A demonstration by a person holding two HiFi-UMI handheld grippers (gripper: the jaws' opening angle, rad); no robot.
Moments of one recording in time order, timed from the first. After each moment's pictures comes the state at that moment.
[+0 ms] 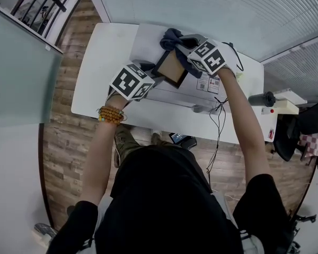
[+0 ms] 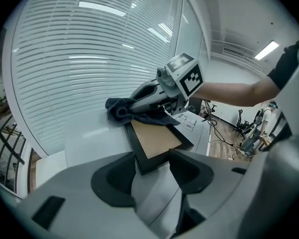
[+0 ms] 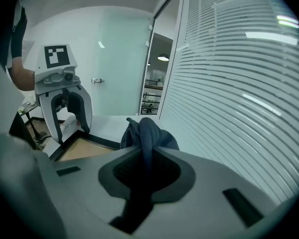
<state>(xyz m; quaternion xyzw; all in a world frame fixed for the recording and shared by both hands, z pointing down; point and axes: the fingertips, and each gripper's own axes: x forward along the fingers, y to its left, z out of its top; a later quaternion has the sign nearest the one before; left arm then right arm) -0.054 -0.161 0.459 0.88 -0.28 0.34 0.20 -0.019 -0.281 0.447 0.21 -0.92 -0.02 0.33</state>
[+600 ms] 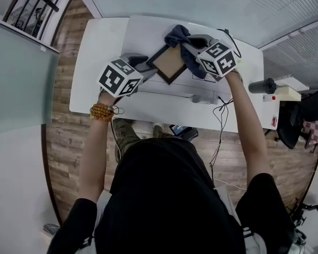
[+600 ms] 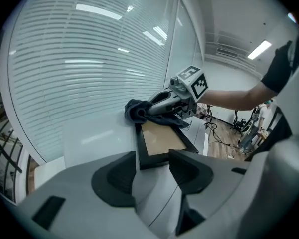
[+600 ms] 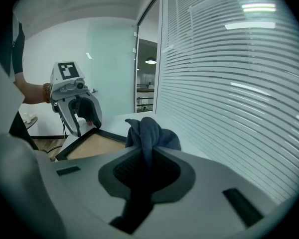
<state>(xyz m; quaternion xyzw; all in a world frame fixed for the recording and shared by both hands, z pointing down) -0.055 -0.154 0.457 0.89 -0.26 0.32 0.18 0.035 -0.249 0.449 0.25 -0.92 0.04 0.29</state>
